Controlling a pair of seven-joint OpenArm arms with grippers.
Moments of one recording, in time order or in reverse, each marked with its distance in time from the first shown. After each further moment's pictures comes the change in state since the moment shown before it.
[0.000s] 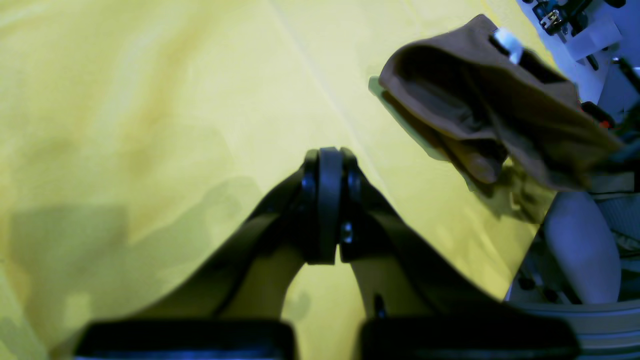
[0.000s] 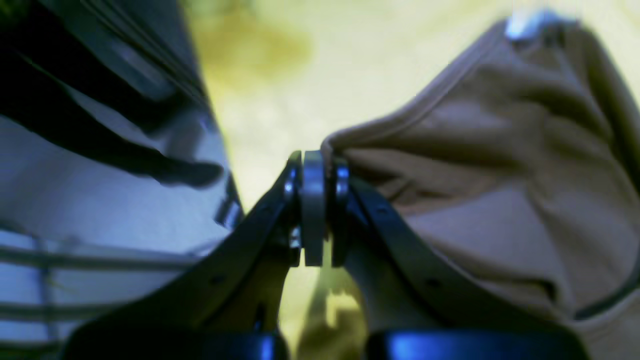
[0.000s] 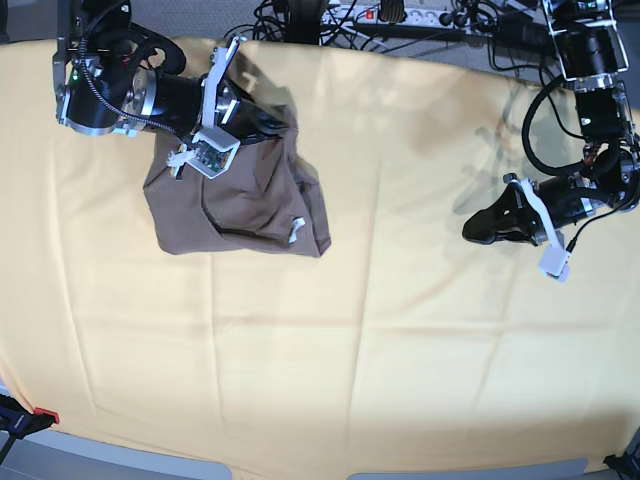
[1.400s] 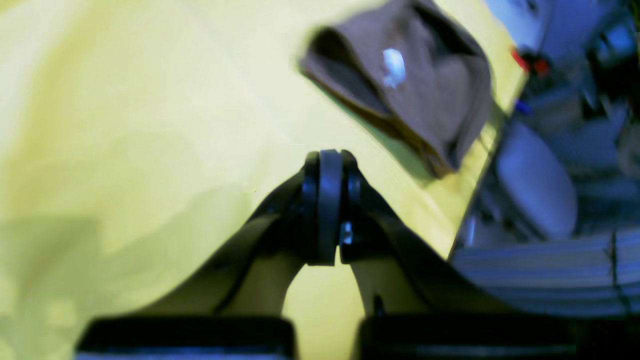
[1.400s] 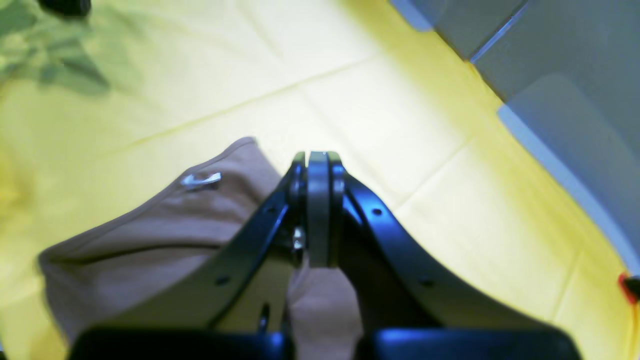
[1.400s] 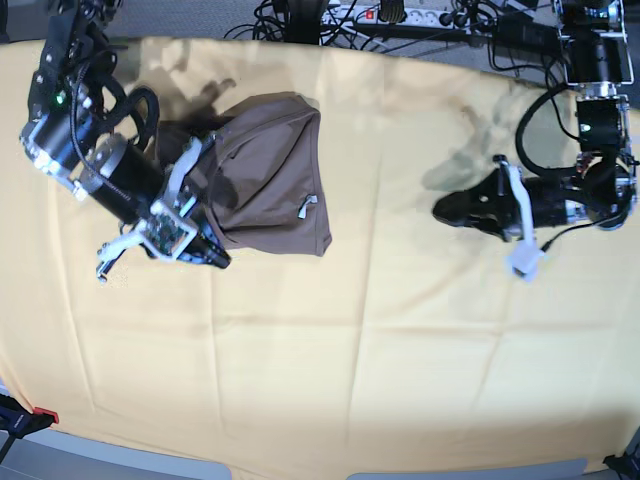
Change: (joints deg) left arm -1.9 -3.5 11.4 5.2 -11.7 0.0 8.4; right arm 12.7 -1.2 6.1 2.7 -29.2 -0.2 15.8
